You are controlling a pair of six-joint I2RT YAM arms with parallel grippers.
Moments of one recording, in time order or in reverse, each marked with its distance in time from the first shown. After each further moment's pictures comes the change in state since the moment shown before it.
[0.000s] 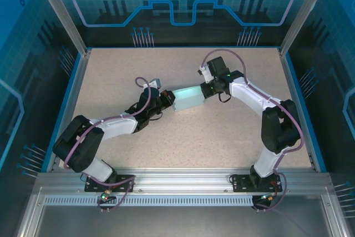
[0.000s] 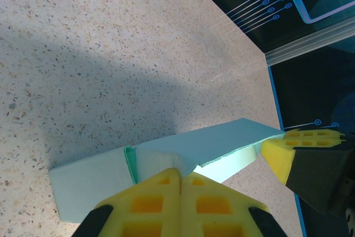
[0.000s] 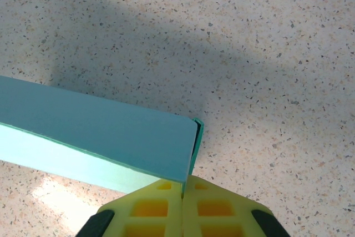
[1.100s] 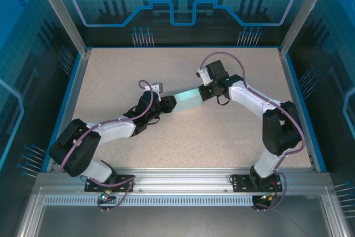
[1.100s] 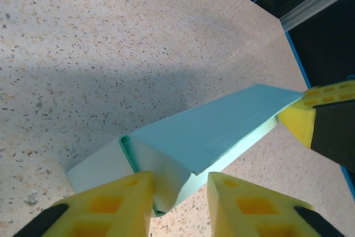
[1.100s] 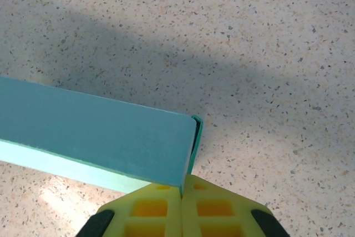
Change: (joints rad) left arm -0.014 -0.057 -0.059 -0.036 0.005 0.219; right arm 0.024 -0.031 -0.071 0.078 -0.013 0.007
